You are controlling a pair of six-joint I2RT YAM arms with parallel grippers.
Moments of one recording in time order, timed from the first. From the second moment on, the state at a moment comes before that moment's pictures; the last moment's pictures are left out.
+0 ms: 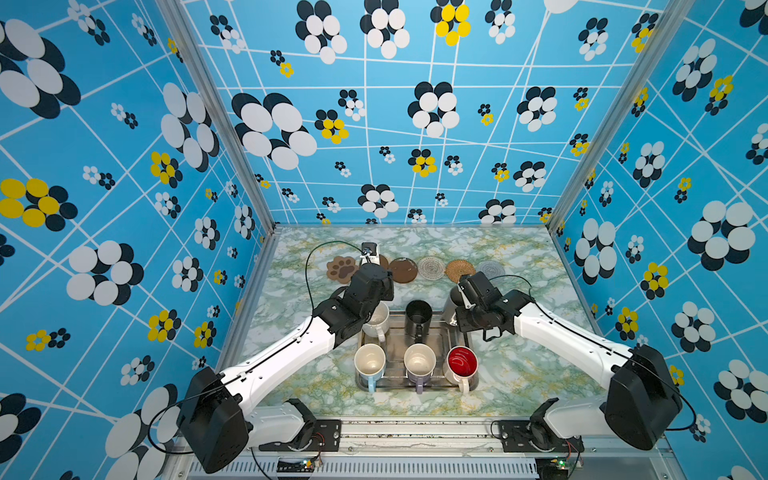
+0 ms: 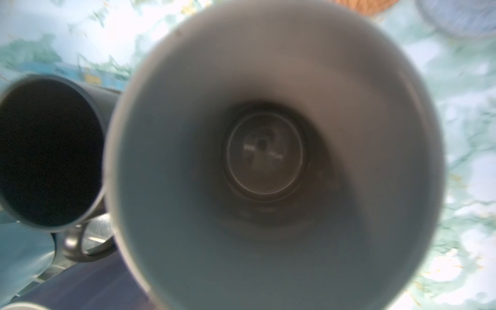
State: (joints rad) left arm -0.71 1.26 0.98 -0.19 -0.42 -0.40; right arm 0.61 1.39 1.01 -0.72 0.15 0.35
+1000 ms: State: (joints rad) left arm -0.68 1.26 0.98 -0.19 -0.42 -0.40; right arm 0.21 1.67 1.33 -0.65 0.28 0.21
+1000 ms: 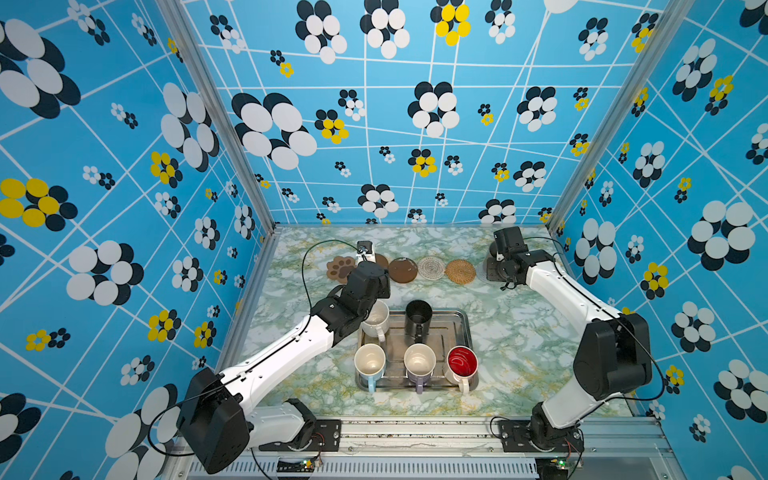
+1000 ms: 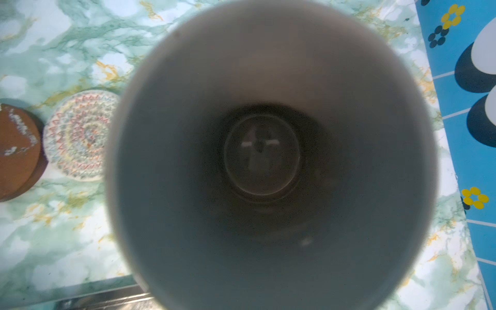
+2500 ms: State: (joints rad) left arm -0.67 1.26 0.98 -0.19 -0.41 -0.40; right arm 0.16 1.92 1.45 -0.60 0.28 0.19
